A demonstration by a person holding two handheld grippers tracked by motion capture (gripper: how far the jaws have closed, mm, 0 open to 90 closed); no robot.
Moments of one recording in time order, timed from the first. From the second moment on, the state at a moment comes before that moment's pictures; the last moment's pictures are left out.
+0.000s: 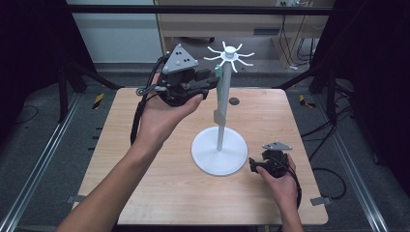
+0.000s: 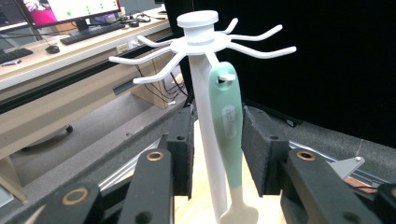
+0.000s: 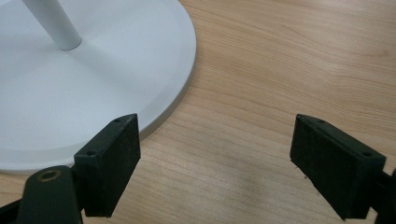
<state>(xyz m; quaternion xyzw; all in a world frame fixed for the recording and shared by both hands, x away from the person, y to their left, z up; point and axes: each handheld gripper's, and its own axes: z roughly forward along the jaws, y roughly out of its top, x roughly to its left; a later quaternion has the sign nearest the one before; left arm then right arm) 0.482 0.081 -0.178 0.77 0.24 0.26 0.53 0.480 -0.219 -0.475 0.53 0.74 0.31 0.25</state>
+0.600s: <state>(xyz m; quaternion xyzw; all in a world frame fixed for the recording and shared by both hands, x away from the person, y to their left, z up) 0.464 0.096 -0.195 0.77 0.23 0.27 0.53 0.480 -0.219 -0.474 0.54 0.74 0.32 0.25</state>
